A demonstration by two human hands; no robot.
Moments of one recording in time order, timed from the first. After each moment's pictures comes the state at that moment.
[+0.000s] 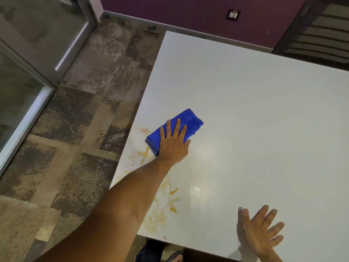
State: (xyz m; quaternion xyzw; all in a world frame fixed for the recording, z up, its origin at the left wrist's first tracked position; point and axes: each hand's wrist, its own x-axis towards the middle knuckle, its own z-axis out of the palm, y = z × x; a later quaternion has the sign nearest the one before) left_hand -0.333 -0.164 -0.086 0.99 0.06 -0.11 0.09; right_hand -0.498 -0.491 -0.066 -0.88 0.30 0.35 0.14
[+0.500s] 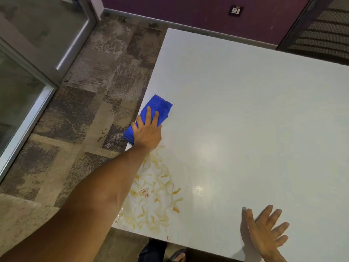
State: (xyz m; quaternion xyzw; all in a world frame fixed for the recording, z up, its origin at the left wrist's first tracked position) left_hand -0.325 -0.066 -0.089 0.99 0.16 -0.05 0.00; right_hand -0.497 -0.487 -0.061 -0.88 0.30 0.33 0.15
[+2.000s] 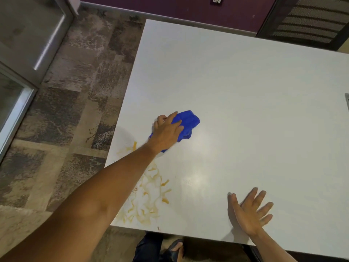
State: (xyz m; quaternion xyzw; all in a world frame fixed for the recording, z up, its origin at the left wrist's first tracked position) left_hand -0.315 -0.160 -0.066 0.97 0.00 -0.13 0.21; right_hand -0.495 -0.488 -0.057 -0.87 0.29 0.37 0.15
